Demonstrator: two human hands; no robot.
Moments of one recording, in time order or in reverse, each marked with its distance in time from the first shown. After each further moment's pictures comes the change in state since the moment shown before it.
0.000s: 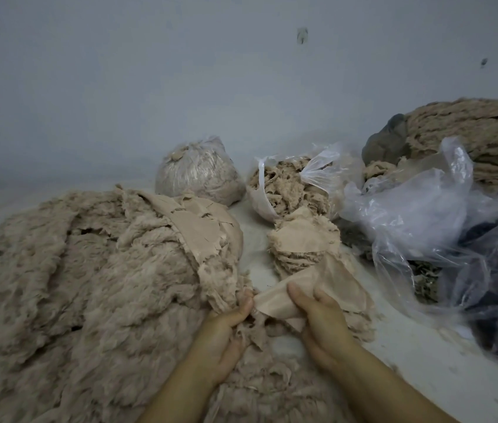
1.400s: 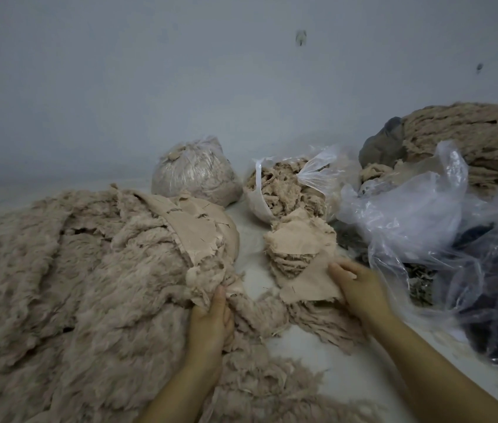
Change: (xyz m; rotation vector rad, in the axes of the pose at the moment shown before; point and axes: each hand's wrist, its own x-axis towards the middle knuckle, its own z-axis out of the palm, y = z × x) left_hand 0.005 -0.004 -0.001 0.375 0.300 0.412; right_hand 0.038 -0.056 -0.056 -0.926 0.289 -0.418
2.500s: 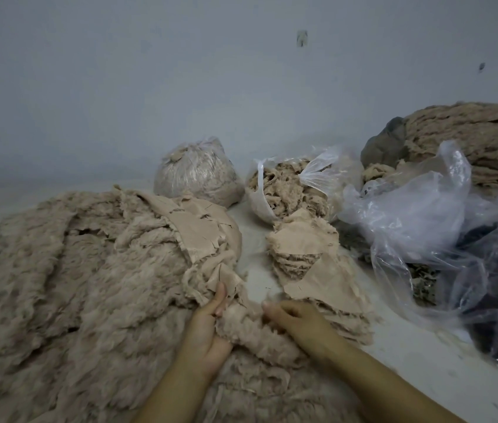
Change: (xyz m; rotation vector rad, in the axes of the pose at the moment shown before) left_hand 0.003 0.019 -0.004 -0.664 -0.335 -0.486; right_hand -0.063 -0.024 0.048 0.082 -0.650 -0.082
